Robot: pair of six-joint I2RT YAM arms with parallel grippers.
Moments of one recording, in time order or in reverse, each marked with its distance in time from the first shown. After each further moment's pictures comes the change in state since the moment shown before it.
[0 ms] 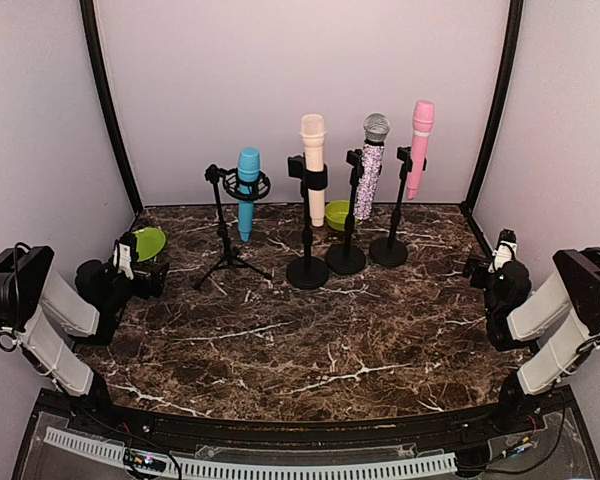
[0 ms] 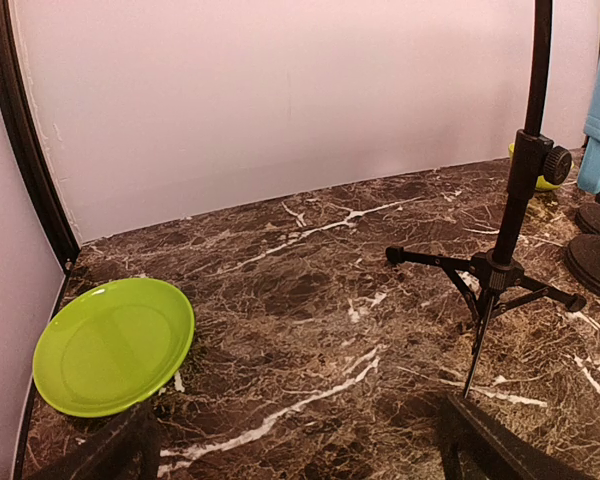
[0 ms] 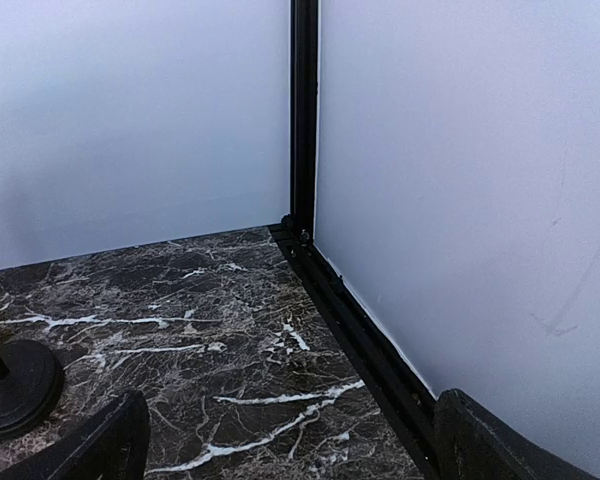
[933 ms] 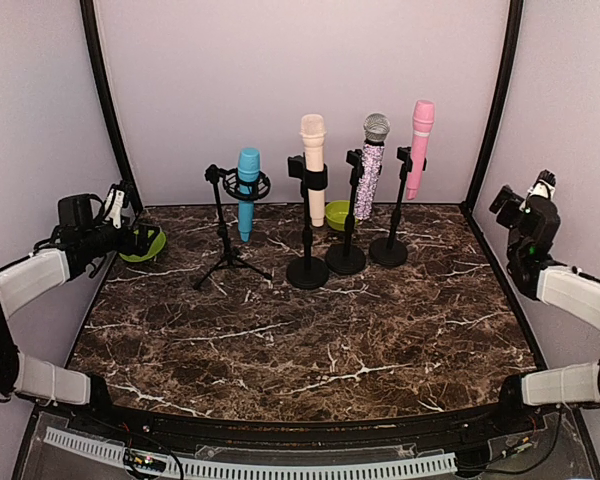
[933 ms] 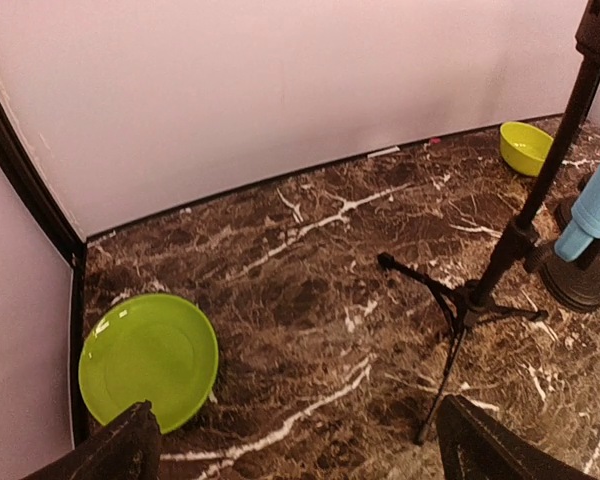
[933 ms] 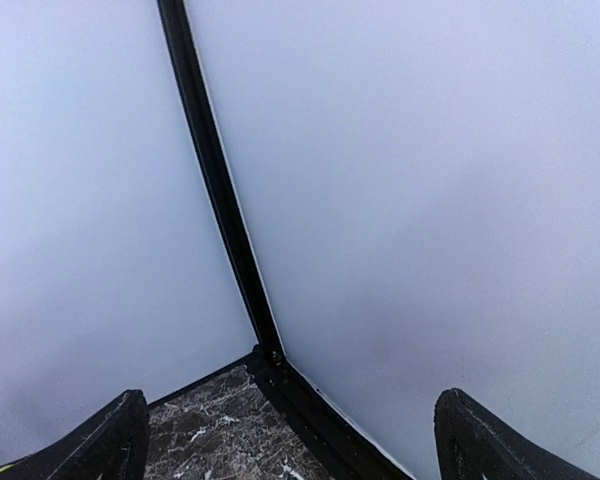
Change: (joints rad) left arm 0.024 -0.352 0.523 -1.143 0.027 0.114; right arm -0.037 -0.400 0.409 -0.708 0.172 0.149
